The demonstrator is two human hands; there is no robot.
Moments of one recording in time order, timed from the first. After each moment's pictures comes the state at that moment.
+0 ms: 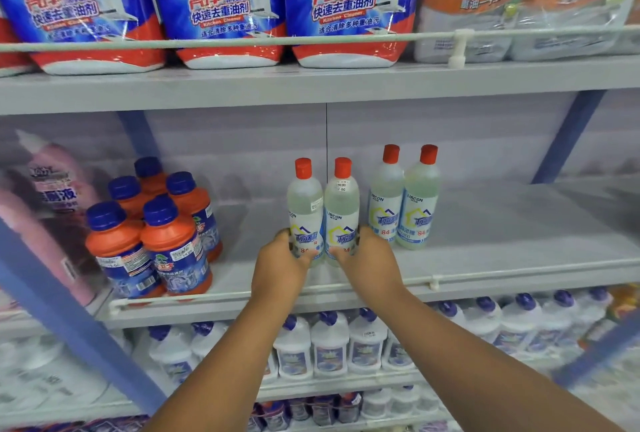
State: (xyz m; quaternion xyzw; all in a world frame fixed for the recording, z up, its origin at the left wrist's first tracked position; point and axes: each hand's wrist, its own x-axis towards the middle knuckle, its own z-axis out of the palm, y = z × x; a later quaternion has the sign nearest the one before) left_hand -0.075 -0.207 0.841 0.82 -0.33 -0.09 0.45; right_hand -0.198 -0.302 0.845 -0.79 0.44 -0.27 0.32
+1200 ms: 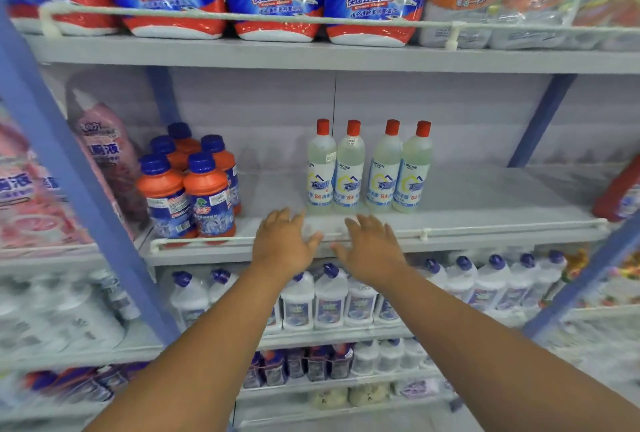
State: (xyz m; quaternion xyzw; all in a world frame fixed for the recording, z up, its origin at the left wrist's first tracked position) left_hand -0.087 -0.136 0.847 0.86 -0.48 -0.02 0.16; right_hand -0.238 -0.232 0.844 -0.92 0.40 -0.03 0.05
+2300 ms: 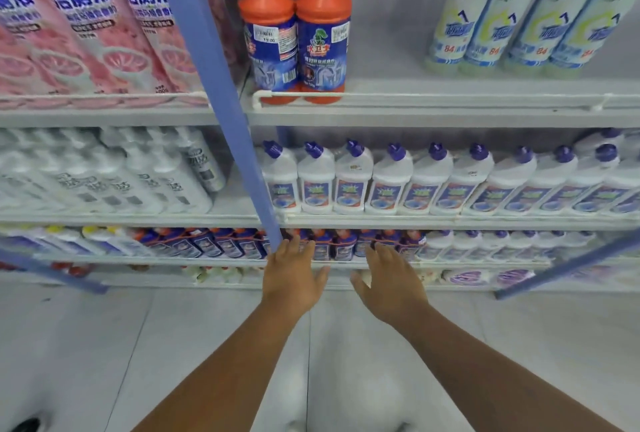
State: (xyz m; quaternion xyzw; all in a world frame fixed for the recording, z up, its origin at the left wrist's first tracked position) left_hand -0.048 0.101 0.623 0.89 -0.43 -0.16 0.04; right_hand -0.205 -0.016 0.627 -0.91 0.37 0.11 0.17
